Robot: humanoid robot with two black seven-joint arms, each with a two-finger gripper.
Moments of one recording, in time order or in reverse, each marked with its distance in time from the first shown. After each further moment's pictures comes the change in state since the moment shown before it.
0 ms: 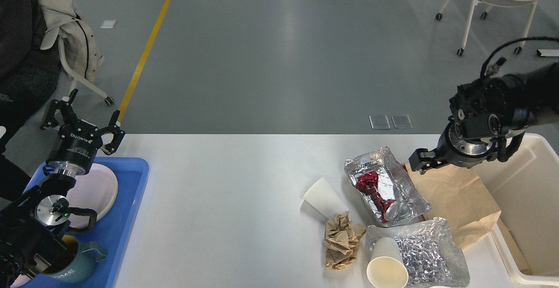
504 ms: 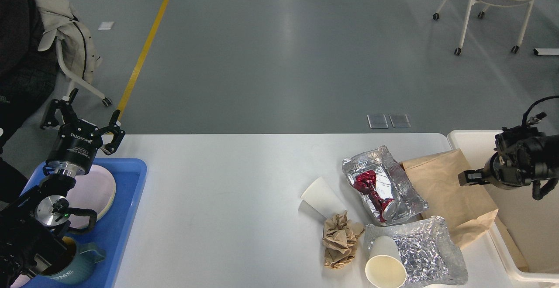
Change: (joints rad) left arm 0.000 0.000 0.000 0.000 0.000 -0.002 0.000; right arm -0.345 -0.137 0.048 -0.319 -0.110 -0.146 0.002
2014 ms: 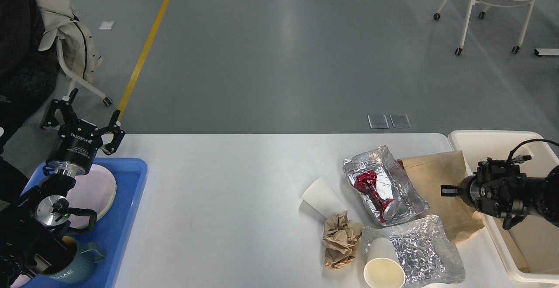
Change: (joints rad) left arm 0.000 0.000 0.000 0.000 0.000 0.000 0.000; right arm -0.301 0.019 0.231 -0.256 0.022 -0.138 0.064
